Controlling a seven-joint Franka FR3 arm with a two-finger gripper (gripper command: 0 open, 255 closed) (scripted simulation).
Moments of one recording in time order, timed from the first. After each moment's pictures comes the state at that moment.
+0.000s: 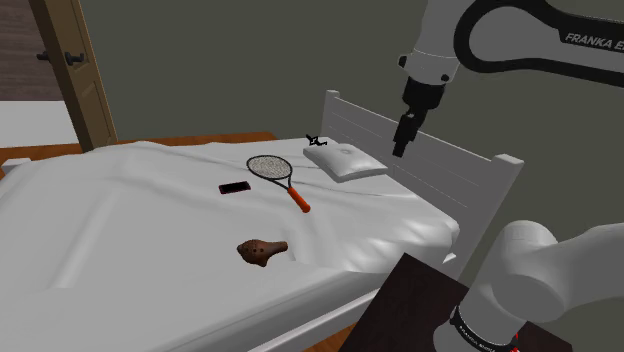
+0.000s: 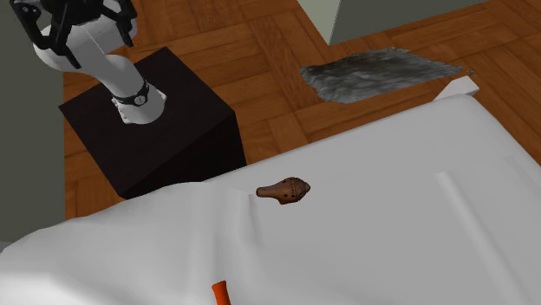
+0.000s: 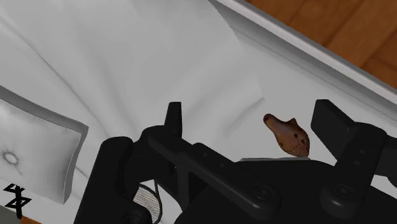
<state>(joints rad) -0.01 -0.81 0.07 -2.27 -0.12 1.54 -0.06</state>
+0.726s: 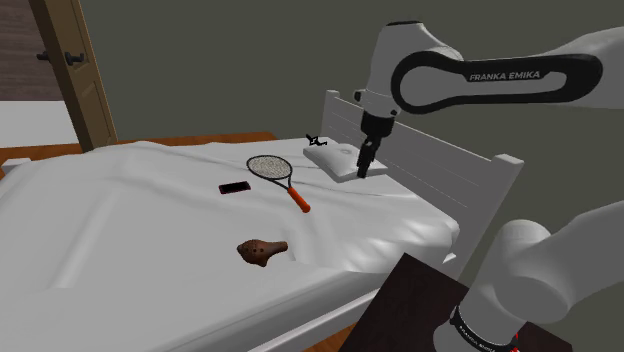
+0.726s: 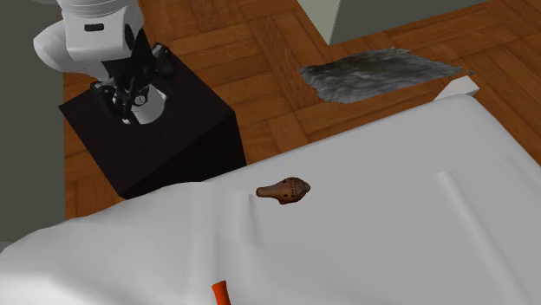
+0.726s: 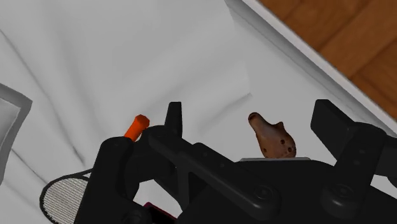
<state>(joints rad) 0.04 -0.60 0.02 -2.35 -0.12 1.81 -0.18</state>
